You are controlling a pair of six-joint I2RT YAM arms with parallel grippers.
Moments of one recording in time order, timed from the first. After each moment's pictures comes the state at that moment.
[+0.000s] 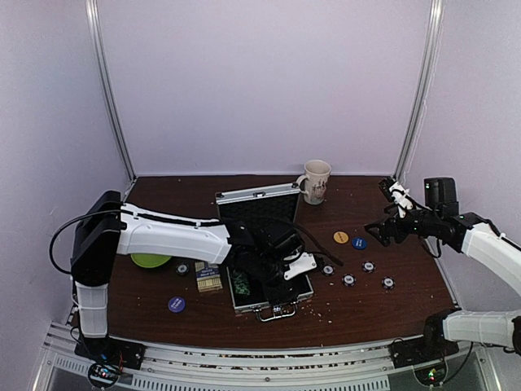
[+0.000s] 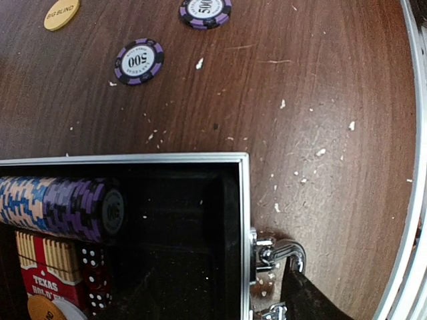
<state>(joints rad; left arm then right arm) -1.18 2.02 1.50 -0.52 0.05 0.19 0.16 0.99 0.70 -0.30 -0.40 -0.34</state>
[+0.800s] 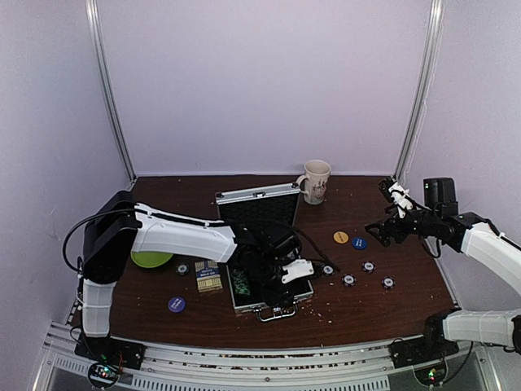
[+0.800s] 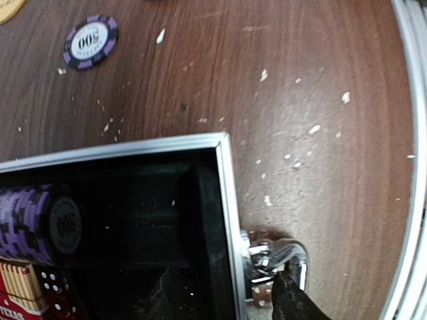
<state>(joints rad) -1.14 2.09 1.50 -0.53 0.20 0.27 0.16 1.00 0.70 -0.30 -0.38 -0.35</state>
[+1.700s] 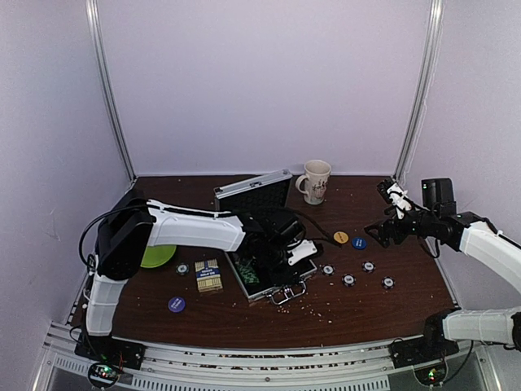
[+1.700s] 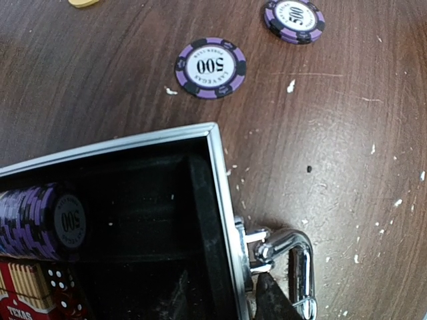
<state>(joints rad) -1.08 2.19 1.65 -0.51 0.09 0.19 0.16 1.02 0.70 -0.30 -0.37 -0.36</state>
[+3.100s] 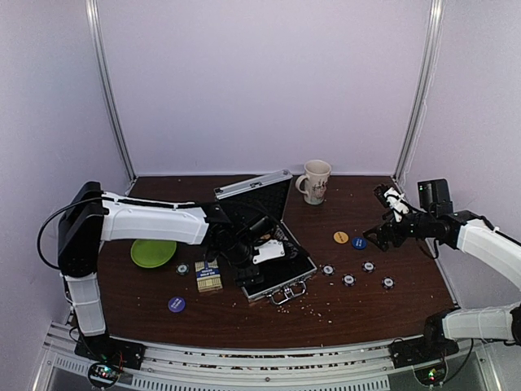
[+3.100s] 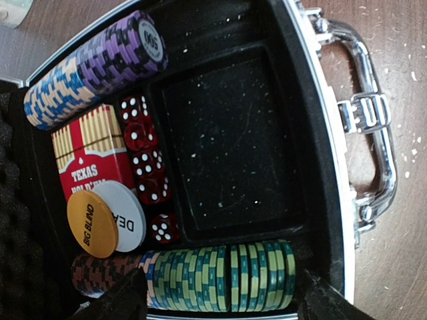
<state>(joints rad) -1.04 1.93 1.40 -0.64 -0.12 0.42 0.16 1.06 0.70 -0.34 -0.38 -0.37</state>
